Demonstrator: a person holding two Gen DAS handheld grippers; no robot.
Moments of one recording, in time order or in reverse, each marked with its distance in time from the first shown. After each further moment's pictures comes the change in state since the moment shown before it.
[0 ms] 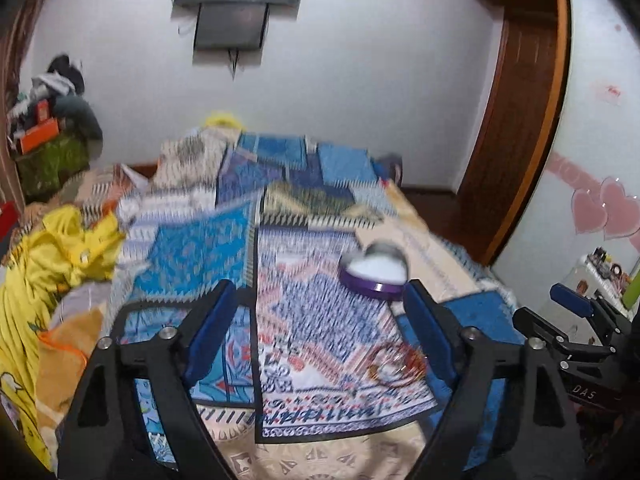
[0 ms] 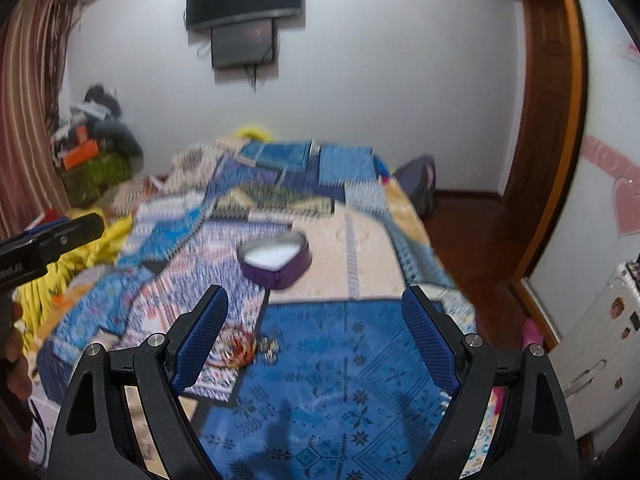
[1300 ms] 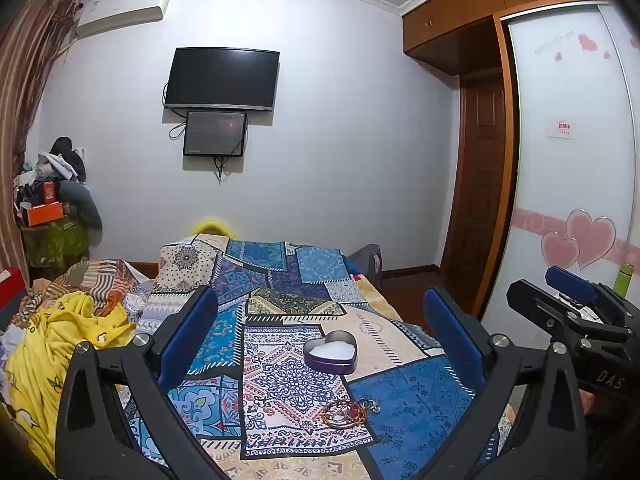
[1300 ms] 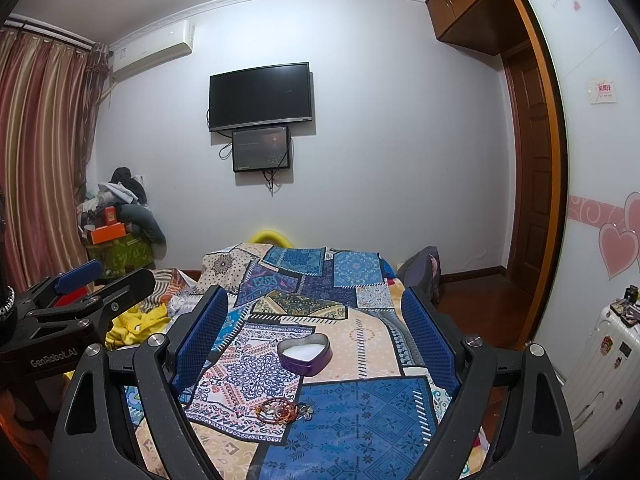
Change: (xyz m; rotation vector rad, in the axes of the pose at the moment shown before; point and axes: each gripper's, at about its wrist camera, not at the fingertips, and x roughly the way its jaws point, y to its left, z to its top) left arm -0.140 -0.056 0.009 0.088 -0.397 -0.036; right arm -0.124 0.019 0.031 0.033 -0.415 0.030
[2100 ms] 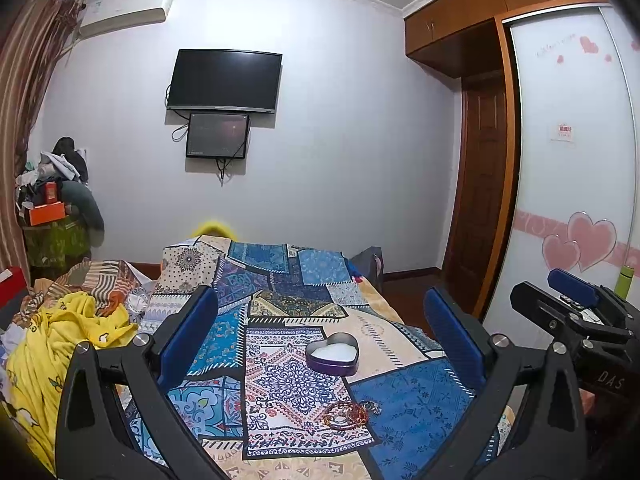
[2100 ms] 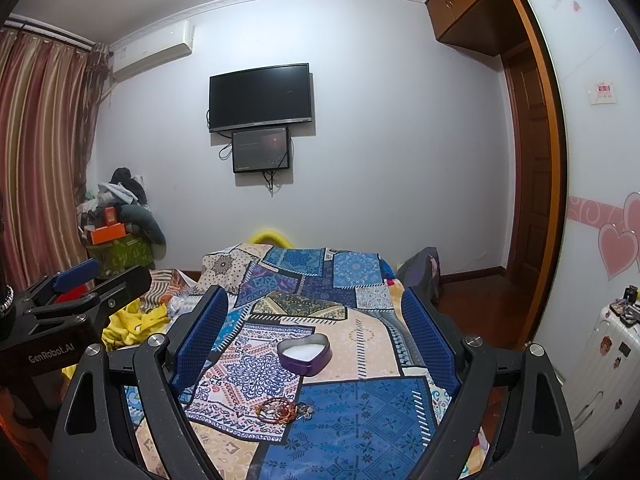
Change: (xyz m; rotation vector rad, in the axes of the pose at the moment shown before) left arm -0.001 0.002 0.001 -0.004 -0.006 0.004; right arm -0.001 0.000 0.000 -0.001 -0.005 -0.001
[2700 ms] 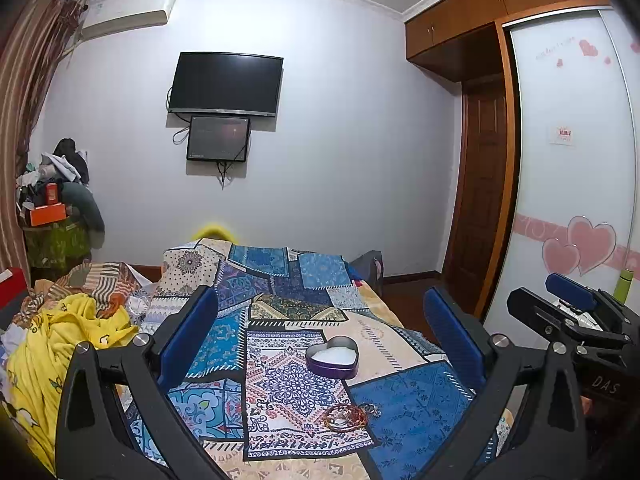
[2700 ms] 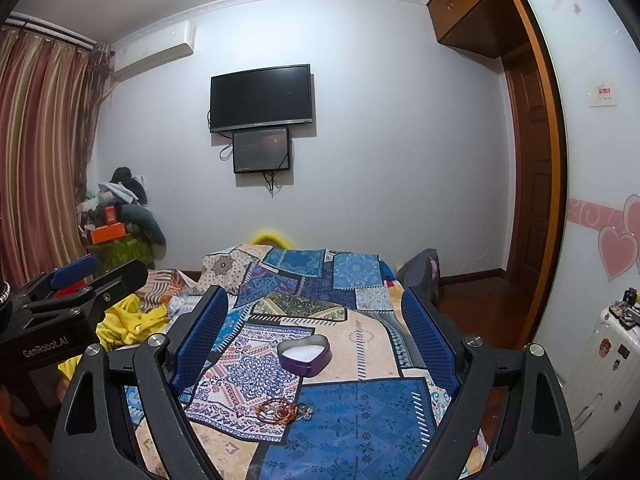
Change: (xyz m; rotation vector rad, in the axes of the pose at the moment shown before) left arm -0.001 0.000 0.001 -0.002 -0.012 0.001; right arm 0.002 0.000 -0.003 -0.001 -0.004 0.000
